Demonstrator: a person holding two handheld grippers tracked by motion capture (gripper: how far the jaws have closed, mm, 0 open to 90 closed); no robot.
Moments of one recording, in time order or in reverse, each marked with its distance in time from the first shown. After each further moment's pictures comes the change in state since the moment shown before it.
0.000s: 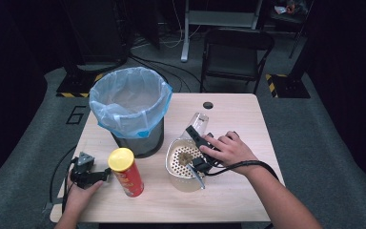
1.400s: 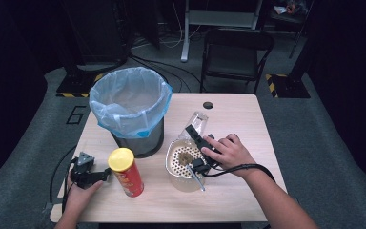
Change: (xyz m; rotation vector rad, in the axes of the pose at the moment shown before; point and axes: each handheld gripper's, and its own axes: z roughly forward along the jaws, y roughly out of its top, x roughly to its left) left arm 0.000 0.000 0.000 0.000 0.000 0.000; right arm 0.002 0.004 -0.003 0.019 -0.126 0.080
